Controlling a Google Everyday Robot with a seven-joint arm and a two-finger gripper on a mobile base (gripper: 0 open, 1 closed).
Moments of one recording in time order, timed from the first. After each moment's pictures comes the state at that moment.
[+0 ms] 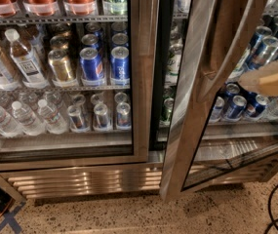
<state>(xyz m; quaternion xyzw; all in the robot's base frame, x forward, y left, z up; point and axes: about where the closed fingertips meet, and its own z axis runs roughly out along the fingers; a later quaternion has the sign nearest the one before) 0.364 -0.126 1.146 -0.55 0.63 -0.02 0.54</state>
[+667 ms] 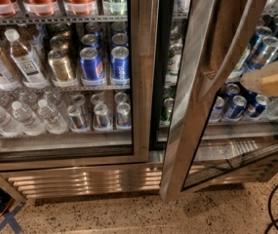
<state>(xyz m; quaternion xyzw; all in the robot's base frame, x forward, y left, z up) 0.364 -0.126 1.146 -0.55 0.63 -0.02 0.54</state>
